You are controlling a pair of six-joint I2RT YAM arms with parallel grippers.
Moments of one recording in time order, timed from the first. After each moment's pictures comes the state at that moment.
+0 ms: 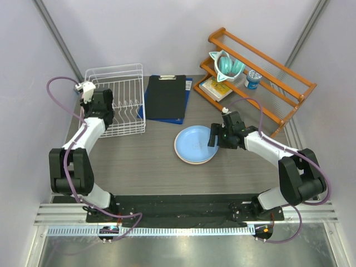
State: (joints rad) left arm -0.02 1.54 1.09 -0.14 -0.88 -0.24; right arm 0.38 1.45 0.83 -0.35 -0.05 0.44
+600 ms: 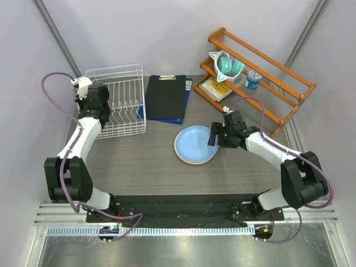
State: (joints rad) left arm -0.01 1.49 1.15 -0.23 -0.87 -0.18; right arm 0.38 1.42 0.83 -0.34 -0.05 0.44
